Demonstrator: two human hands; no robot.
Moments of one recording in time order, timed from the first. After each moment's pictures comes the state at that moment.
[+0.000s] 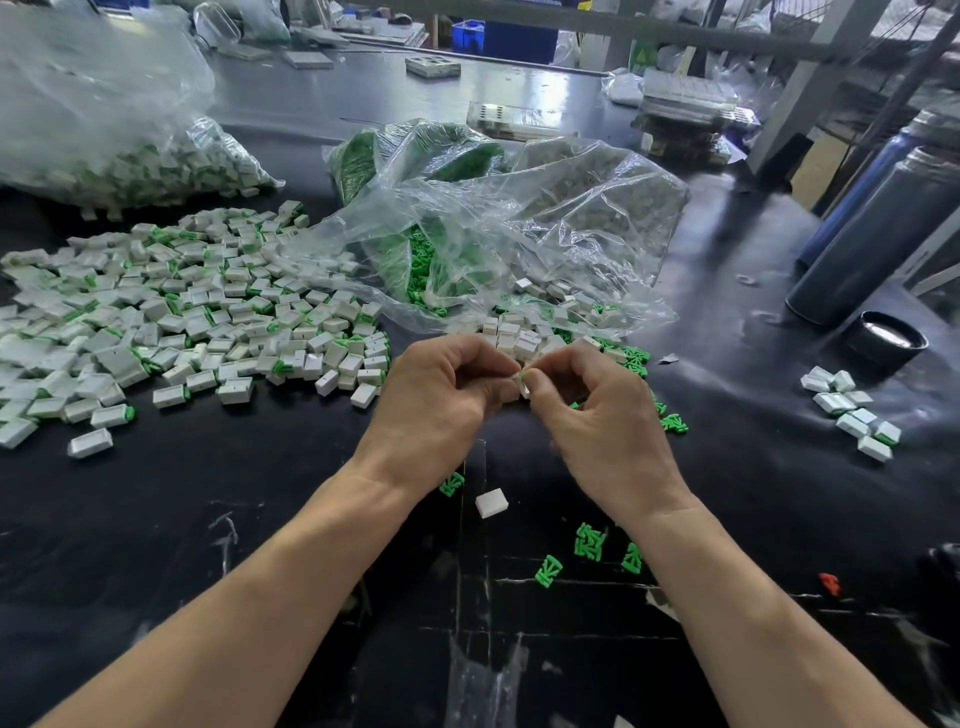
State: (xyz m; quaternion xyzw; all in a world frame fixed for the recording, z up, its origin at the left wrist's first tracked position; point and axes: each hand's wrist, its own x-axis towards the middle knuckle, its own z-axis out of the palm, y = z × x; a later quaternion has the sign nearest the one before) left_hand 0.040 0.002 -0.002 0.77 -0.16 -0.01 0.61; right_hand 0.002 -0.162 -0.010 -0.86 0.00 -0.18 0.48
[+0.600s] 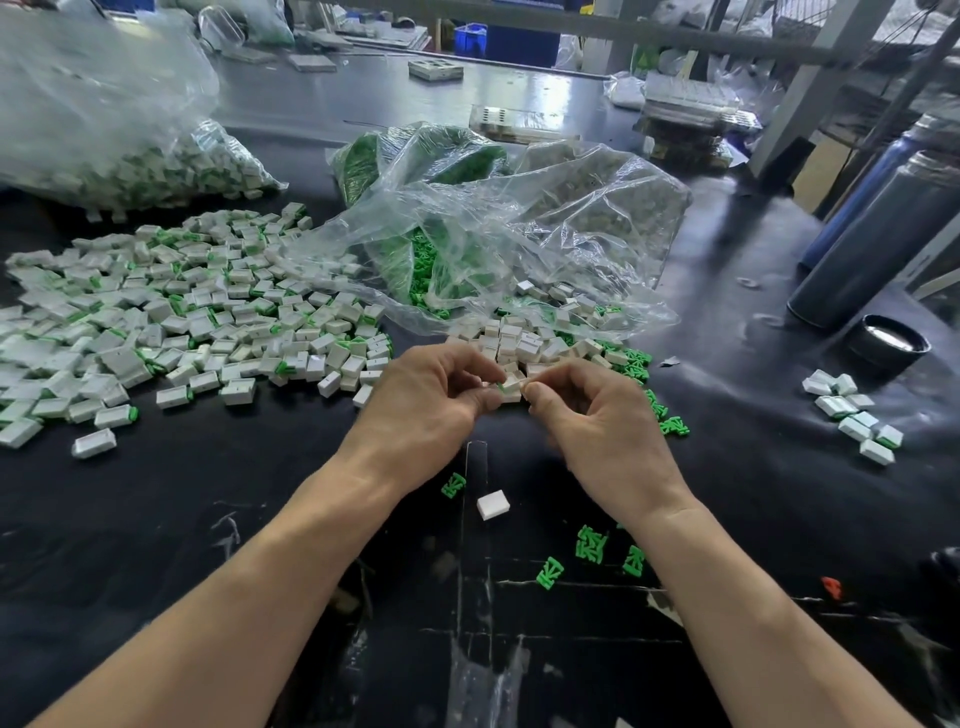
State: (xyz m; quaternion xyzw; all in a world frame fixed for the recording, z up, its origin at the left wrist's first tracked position) left_hand 0.040 0.013 0.002 0.84 -0.13 -0.02 0.52; right_hand 0.001 -0.167 -0.015 -0.85 0.03 -0.12 0.51
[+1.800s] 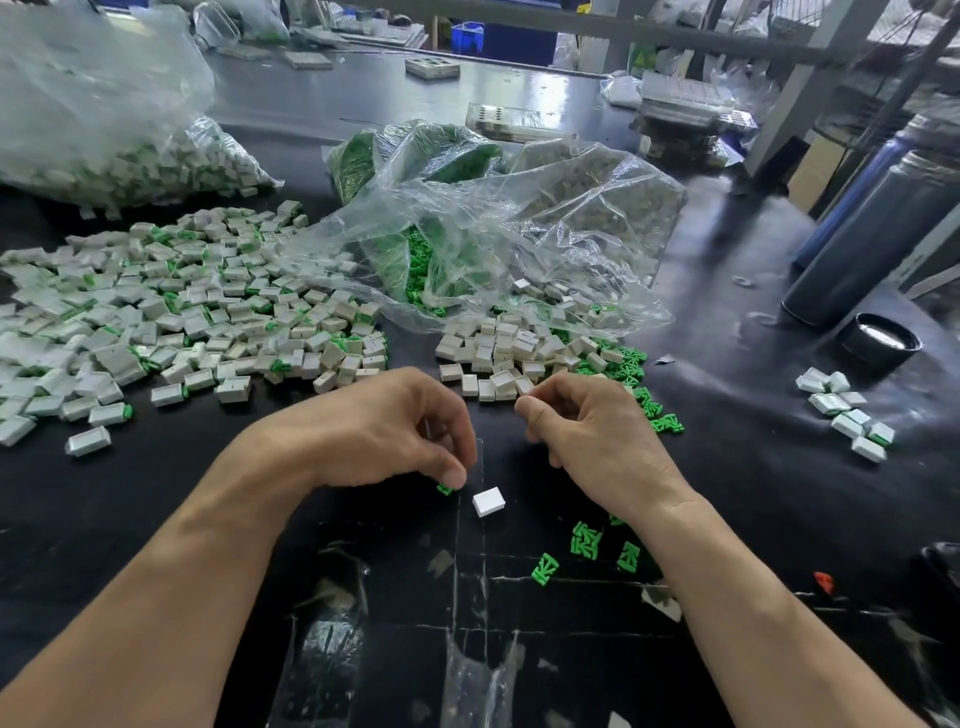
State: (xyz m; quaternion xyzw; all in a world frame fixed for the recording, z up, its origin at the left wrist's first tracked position) left_hand 0.047 0.050 0.028 0.87 -0.25 -0.27 0.33; right_hand 0.000 -0.172 -0.014 -0.88 0.05 -0.04 0.46
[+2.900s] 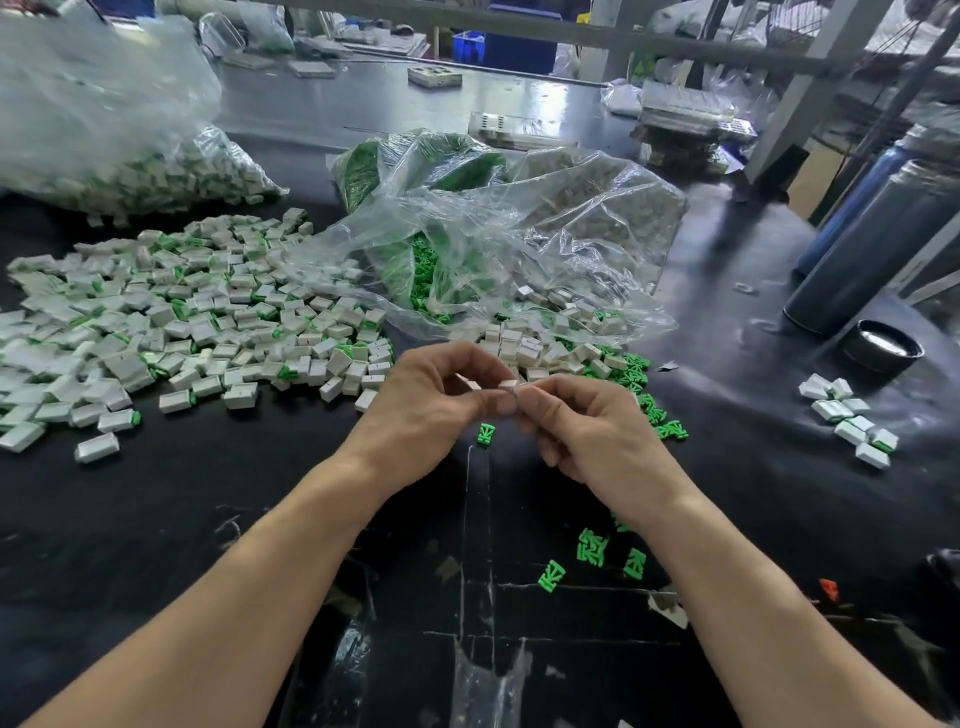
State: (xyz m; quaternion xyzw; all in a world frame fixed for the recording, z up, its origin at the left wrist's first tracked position) left_hand 0.049 0.018 -0.002 0.75 -0.20 -0.09 0.62; right_hand 0.001 -0.169 -0.012 -0.78 0.00 0.01 0.62
